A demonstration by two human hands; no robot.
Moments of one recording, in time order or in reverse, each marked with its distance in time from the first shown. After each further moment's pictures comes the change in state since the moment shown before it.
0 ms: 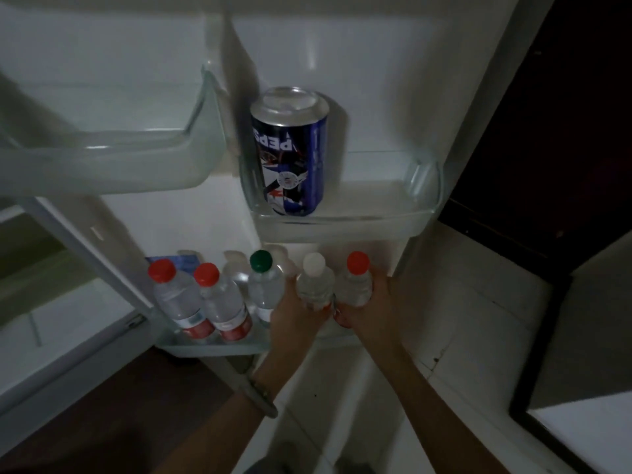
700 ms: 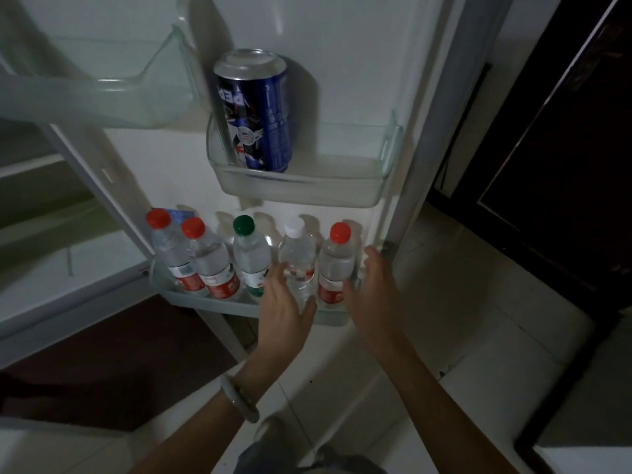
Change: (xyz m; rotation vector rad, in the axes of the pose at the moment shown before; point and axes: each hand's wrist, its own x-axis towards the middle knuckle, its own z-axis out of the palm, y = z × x) left_hand -0.053 -0.018 0.038 0.191 0.237 0.322; right_hand -0.004 0.012 -0.060 -0.103 -0.089 -0.348
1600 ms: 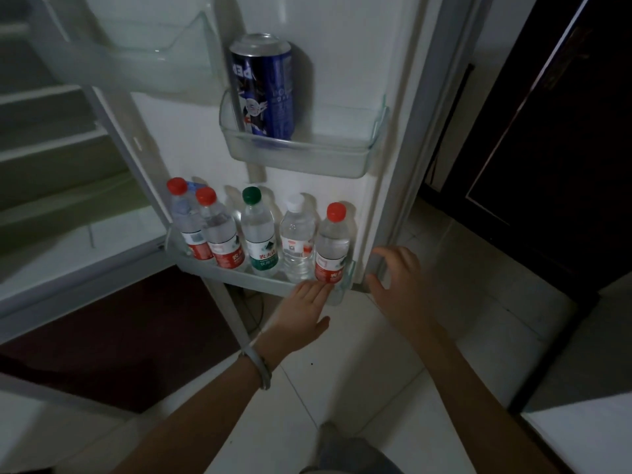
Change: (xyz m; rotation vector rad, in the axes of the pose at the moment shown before) left_hand -0.073 -0.028 -0.002 0.453 -0.491 0.463; right_hand -0.079 0.007 -0.053 -0.167 0.021 -0.253
